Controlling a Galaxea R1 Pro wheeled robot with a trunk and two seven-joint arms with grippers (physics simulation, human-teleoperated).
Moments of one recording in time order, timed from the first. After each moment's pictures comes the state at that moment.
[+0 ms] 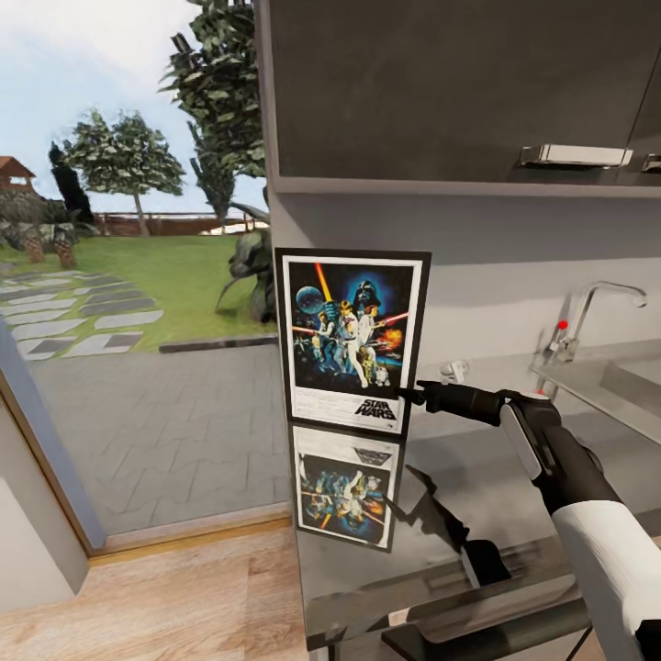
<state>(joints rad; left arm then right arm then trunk) 0.05 0.03 0.19 -0.64 0.00 0.00 0.00 -0.82 -0.22 0.05 -1.04 -0.24 0.57 0.82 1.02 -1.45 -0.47</state>
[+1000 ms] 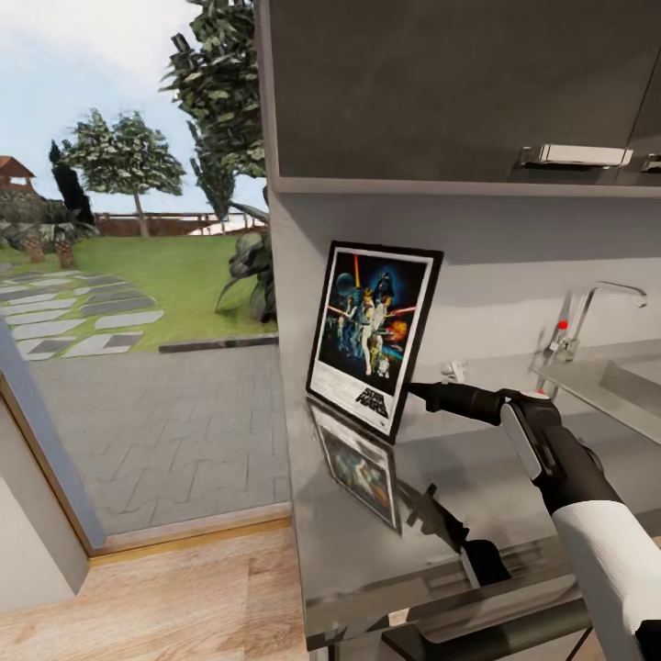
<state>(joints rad) 0.05 0.03 0.19 -0.64 0.00 0.00 0.00 -0.82 -0.22 0.05 -1.05 -0.24 0.57 0.82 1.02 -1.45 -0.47</state>
